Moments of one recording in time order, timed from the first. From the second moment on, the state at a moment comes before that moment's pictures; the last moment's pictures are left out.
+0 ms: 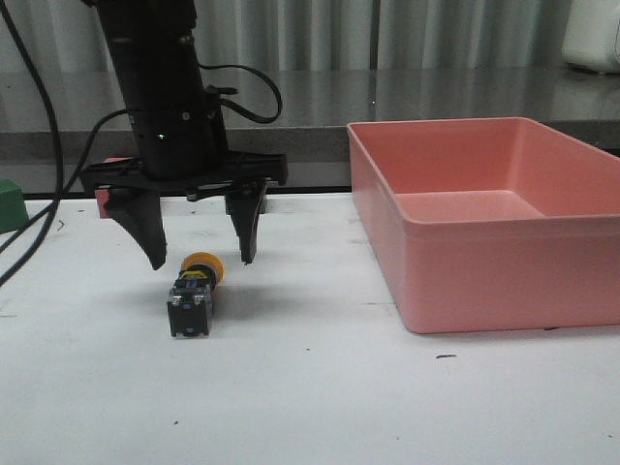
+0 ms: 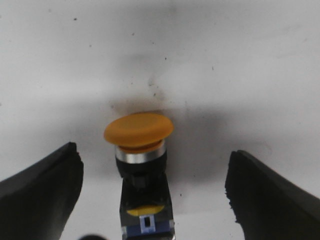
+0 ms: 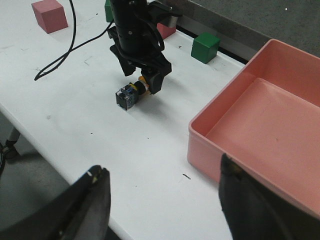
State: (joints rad) left arm -0.49 2.07 -1.60 -0.03 1.00 -0.43; right arm 0.75 0.51 -0.74 -0.08 0.75 0.05
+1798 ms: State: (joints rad) left arm -0.21 1.64 -1.21 -0.13 0.75 0.03; right arm 0.75 0.51 -0.74 -0.08 0.75 0.05
